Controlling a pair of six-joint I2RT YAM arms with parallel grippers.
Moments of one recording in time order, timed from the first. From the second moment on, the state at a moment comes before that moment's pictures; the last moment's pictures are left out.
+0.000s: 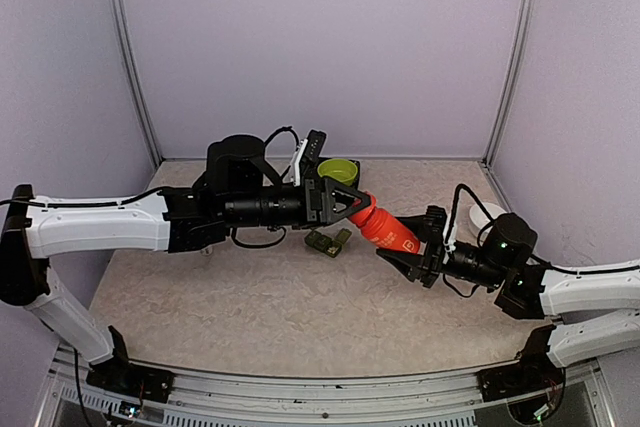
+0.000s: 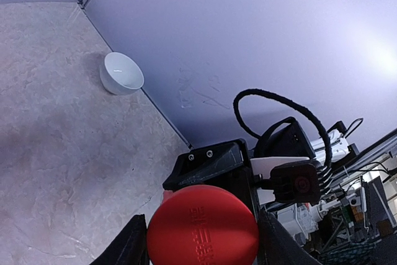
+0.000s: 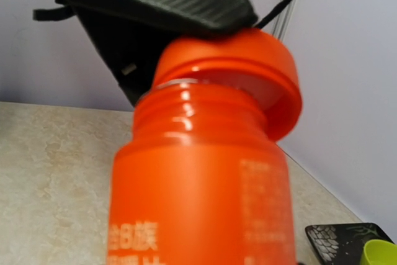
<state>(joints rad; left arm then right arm) -1.02 1.52 1.14 0.23 0.31 -0.78 0.87 1.05 0.35 0.79 -0.31 -0.27</state>
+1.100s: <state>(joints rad) -1.03 1.55 1.15 0.20 0.22 -0.81 0.92 1.09 0.42 0.69 -0.11 -0.32</state>
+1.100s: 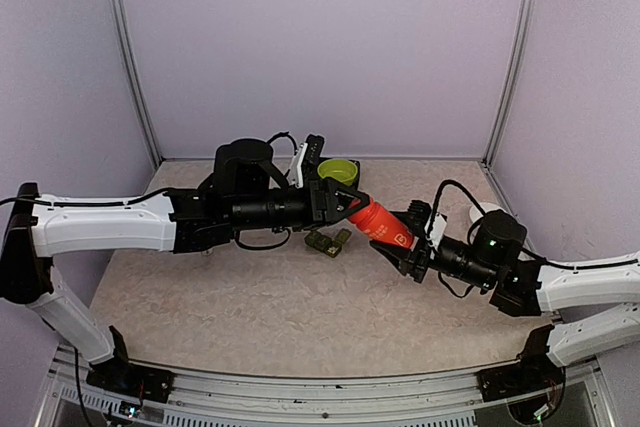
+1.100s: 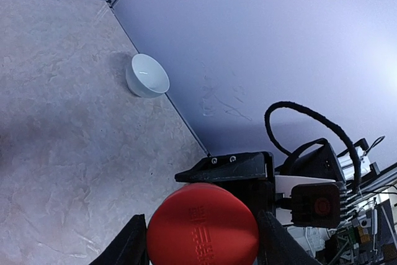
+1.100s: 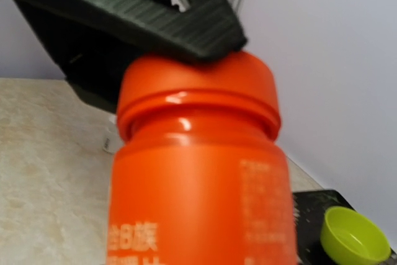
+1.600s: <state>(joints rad) -1.02 1.60 1.15 0.24 0.23 -0.81 1.00 1.08 0.42 0.66 0.10 -0.41</state>
